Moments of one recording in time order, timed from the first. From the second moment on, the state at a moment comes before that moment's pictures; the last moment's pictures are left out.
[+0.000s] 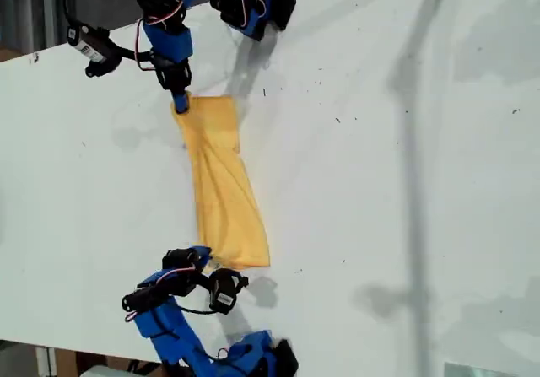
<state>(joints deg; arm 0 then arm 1) -30.2 89.2 74.5 93.5 -63.0 33.8 141.4 122.8 61.2 36.7</state>
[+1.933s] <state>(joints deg) -31.6 81.8 77.3 89.6 -61.2 39.5 84.7 85.4 87.8 35.3</state>
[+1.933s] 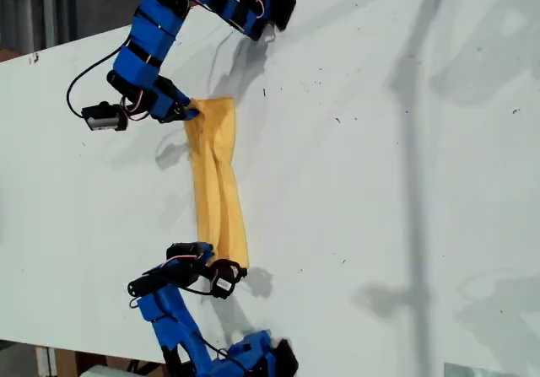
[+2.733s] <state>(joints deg) -31.3 87.6 81.3 92.5 -61.1 36.0 89.0 90.2 87.9 38.5</state>
